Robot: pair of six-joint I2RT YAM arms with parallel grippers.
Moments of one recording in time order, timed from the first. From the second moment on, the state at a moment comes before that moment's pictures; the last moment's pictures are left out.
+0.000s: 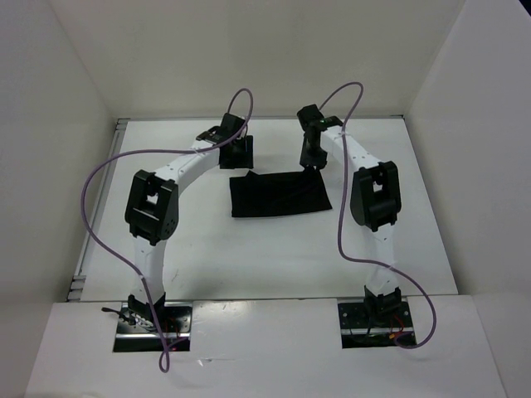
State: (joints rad) left arm -0.41 2.09 1.75 -0.56 -0.05 -0.39; right arm 0.33 2.20 1.95 -0.91 0.24 0.52
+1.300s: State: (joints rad) left arm -0.40 2.17 1.80 -0.58 0.03 -0.38; right arm 0.34 2.22 1.95 -0.96 0.33 0.51
